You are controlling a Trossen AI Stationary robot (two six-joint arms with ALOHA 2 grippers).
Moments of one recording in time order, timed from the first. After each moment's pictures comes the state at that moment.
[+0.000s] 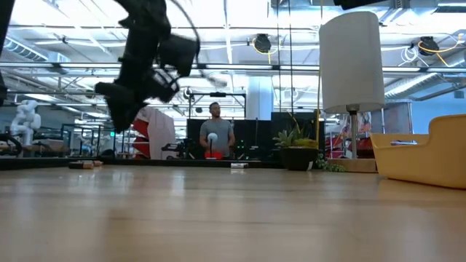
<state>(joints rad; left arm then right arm) 0.29 1.65 1.15 -1.24 -0.27 0.17 0.62 1.24 1.09 -0.91 1.28 0.82</state>
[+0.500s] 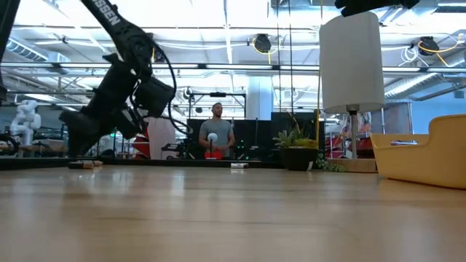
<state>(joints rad) 0.48 1.68 0.88 -1.17 -0.25 0.19 0.62 1.24 1.09 -0.87 1.11 0.88</state>
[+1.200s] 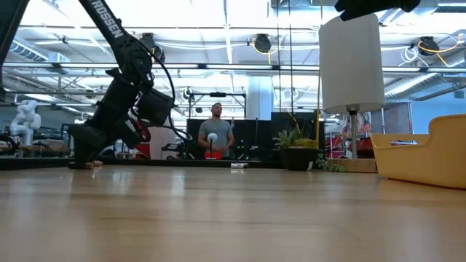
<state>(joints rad) 0.58 1.76 0.85 -1.02 -0.24 0.27 0.63 1.28 1.09 -0.84 1.04 0.88</state>
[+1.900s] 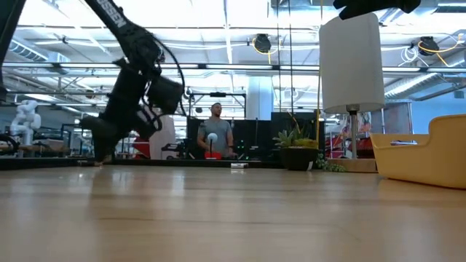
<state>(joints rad) 0.50 1.71 0.94 -1.06 -0.27 0.32 0.63 1.28 1.09 -0.81 1.04 0.90</state>
